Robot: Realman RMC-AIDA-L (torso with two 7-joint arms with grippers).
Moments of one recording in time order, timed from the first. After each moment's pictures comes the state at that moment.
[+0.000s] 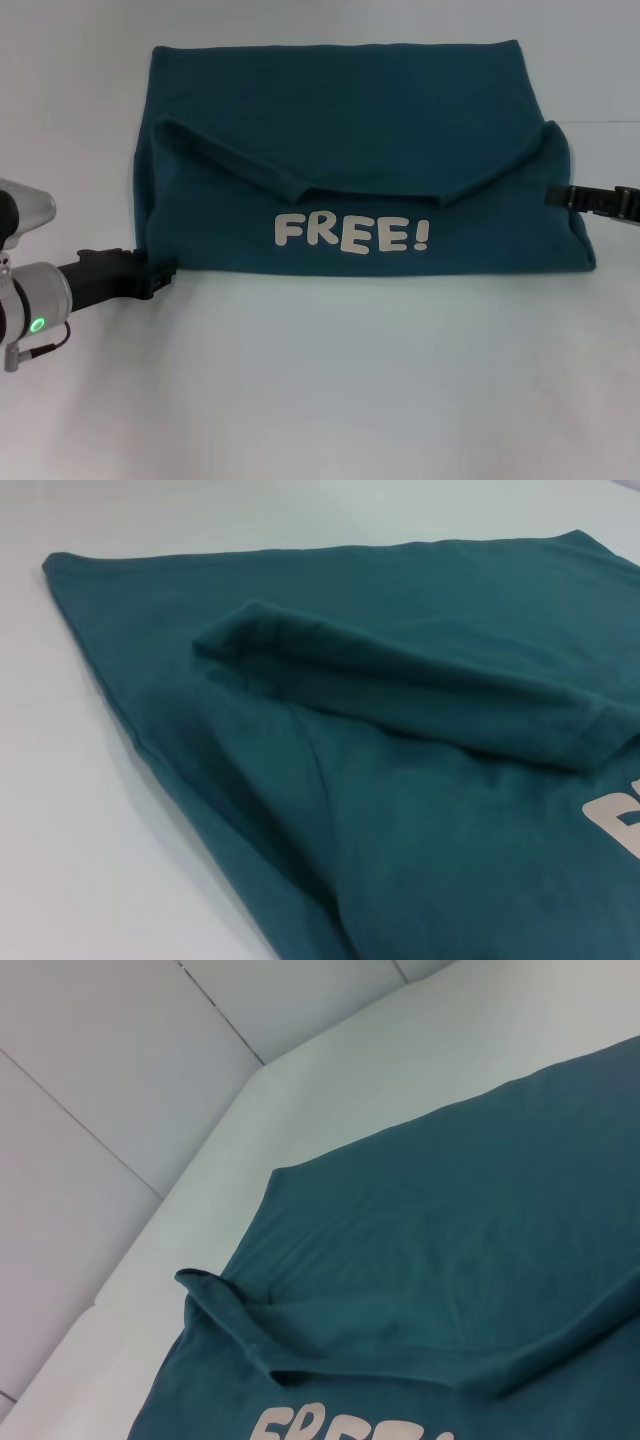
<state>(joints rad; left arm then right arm) -0.54 -2.16 0.70 0.61 2.11 0.81 -1.57 0.58 1.97 -0.48 -0.63 -2.12 -1.36 2.01</state>
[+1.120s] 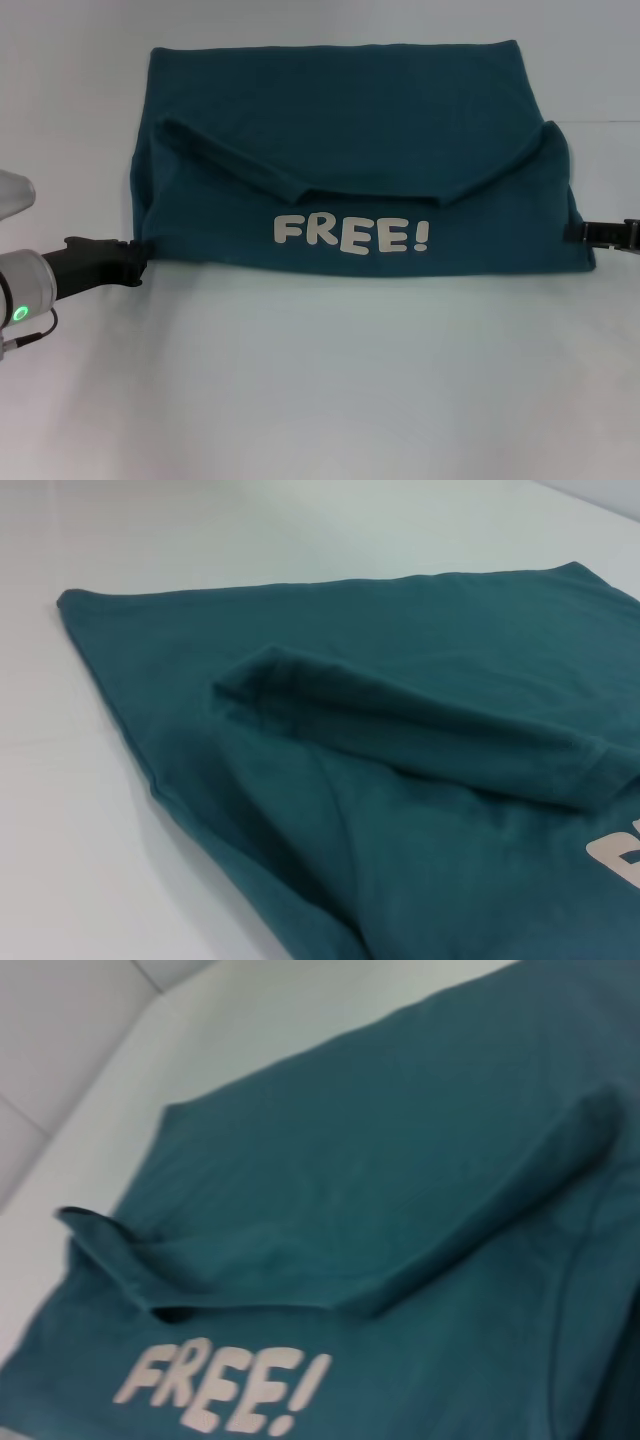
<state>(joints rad) -0.52 -2.16 0.70 0.69 2.13 0.87 -1.62 0.57 1.95 -0.52 -0.64 -2.24 -1.29 2.09</state>
